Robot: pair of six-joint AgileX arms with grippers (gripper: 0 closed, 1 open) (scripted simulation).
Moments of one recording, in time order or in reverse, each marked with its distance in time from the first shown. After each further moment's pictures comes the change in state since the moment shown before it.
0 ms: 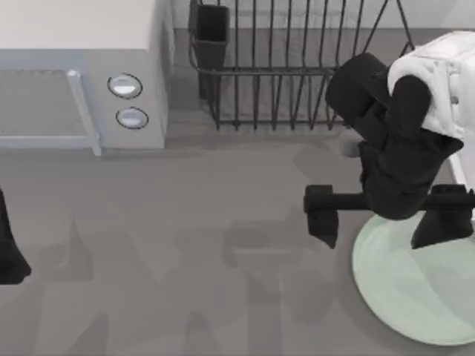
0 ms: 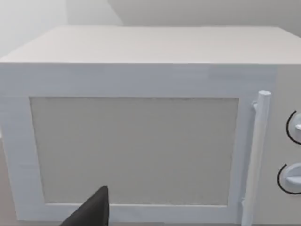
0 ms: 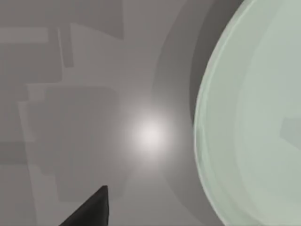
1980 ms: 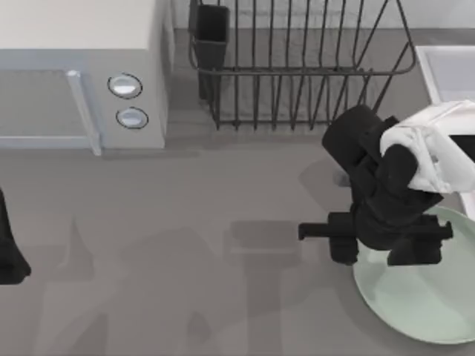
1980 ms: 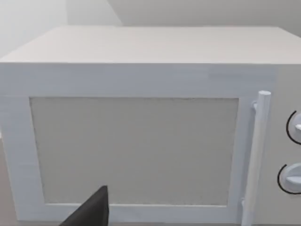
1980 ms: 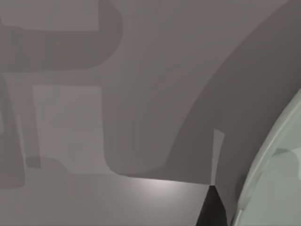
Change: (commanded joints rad) left arm 0.000 0.000 0.000 0.000 0.000 0.000; right arm 0.002 0.173 -0.217 0.390 0.001 0.005
